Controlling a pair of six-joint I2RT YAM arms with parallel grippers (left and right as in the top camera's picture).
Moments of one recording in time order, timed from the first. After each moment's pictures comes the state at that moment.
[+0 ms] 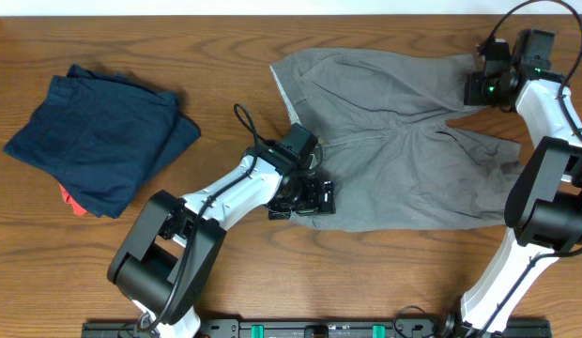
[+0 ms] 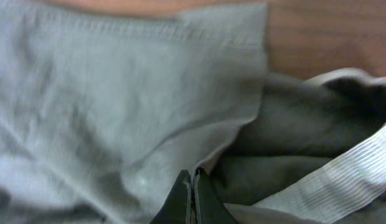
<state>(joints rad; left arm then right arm) -0.60 1.84 1.07 -0.66 0.44 -0.59 -0.25 2.15 1.62 -0.50 -0.25 -0.17</state>
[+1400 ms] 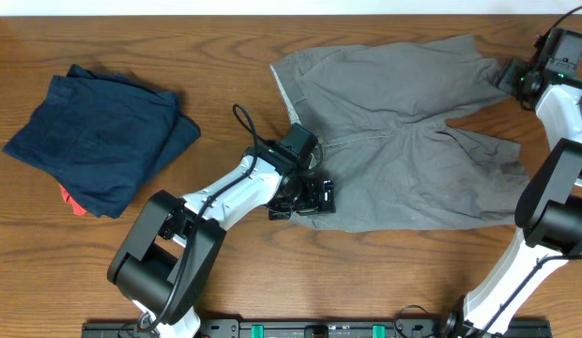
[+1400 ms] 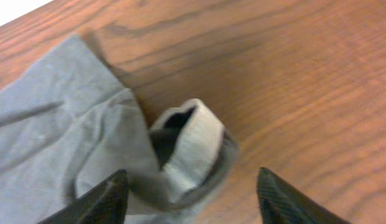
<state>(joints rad) -0.60 1.84 1.07 -0.65 0.43 -0.61 -0.34 2.15 1.62 -0.34 -0.04 0.17</state>
